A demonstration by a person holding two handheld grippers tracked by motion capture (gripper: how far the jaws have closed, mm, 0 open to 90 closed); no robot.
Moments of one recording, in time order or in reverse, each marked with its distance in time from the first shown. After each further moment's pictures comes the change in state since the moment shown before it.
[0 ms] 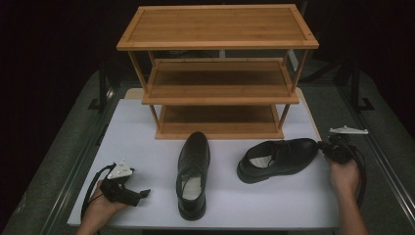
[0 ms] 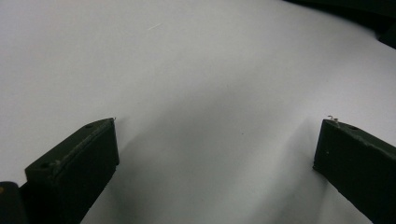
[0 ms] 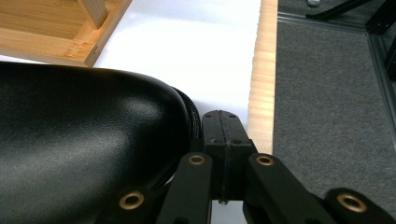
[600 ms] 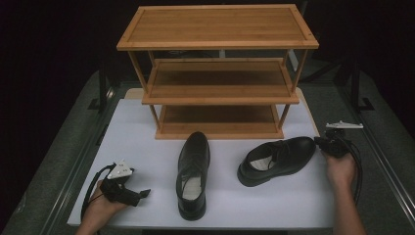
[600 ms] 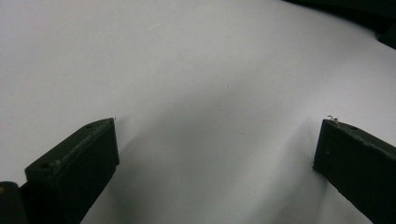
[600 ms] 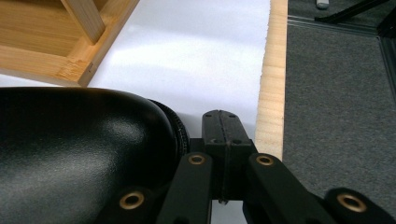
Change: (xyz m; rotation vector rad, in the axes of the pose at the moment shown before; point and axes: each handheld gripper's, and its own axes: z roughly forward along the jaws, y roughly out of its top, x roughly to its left) left arm 0.000 0.000 0.000 0.000 0.000 -0.001; right arm -0.003 0.012 0.018 -0.005 0.029 -0.001
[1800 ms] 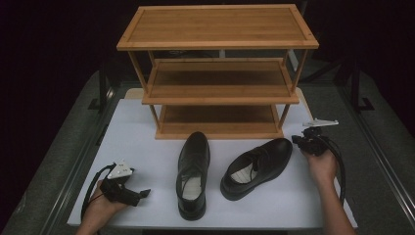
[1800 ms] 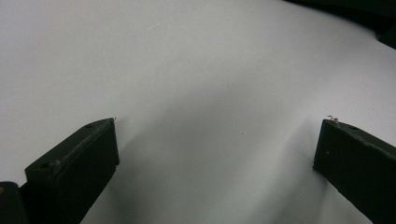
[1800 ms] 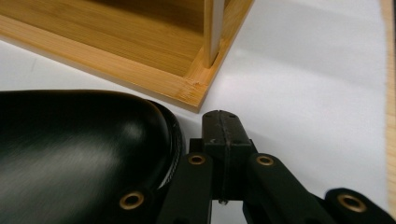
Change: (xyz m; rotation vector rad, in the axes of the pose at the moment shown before) left arm 0.000 0.000 0.000 0.002 -0.001 0.000; right arm 0.058 0.016 0.008 -0.006 0.137 -0.127
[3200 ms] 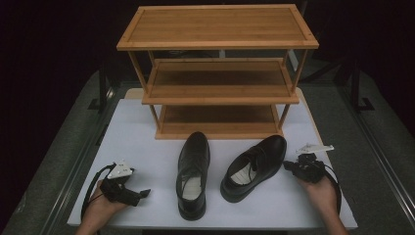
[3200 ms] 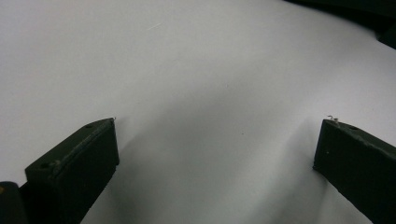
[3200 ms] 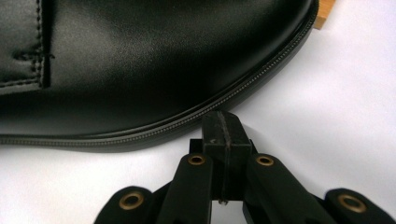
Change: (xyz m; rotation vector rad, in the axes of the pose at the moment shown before) left arm 0.000 0.000 0.000 0.000 -0.001 -0.001; right arm 0.051 -0.052 -0.028 0.061 0.153 -0.063
